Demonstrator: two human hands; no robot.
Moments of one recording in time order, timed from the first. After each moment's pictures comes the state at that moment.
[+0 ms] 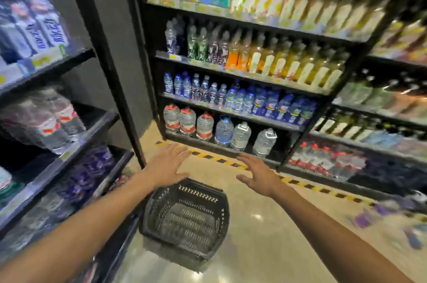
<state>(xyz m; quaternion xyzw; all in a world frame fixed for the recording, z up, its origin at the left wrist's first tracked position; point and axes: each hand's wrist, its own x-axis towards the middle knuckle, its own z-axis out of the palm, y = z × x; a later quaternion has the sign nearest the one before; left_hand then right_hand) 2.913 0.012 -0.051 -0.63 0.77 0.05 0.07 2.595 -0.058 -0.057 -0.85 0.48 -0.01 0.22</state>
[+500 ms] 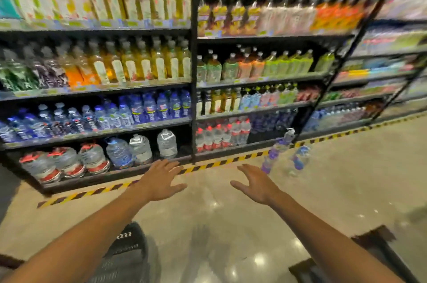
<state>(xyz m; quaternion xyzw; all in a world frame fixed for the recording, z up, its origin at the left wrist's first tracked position) 2.526 -0.123 -0.068 -0.43 0.89 0.09 0.13 2.206 -0.016 -0.073 -0.65 0.73 -0.05 0.21</state>
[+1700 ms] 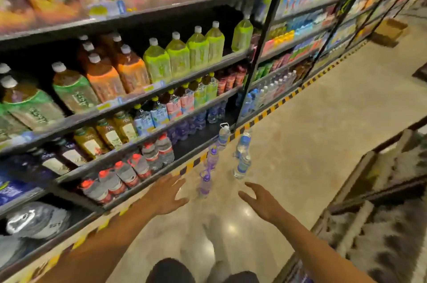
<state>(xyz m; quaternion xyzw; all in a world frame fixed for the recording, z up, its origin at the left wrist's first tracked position) 1.941 -0.453 -0.229 -0.26 0.92 0.16 0.24 1.697 -0.225 -0.212 -0.34 0.85 -0.16 0.38</state>
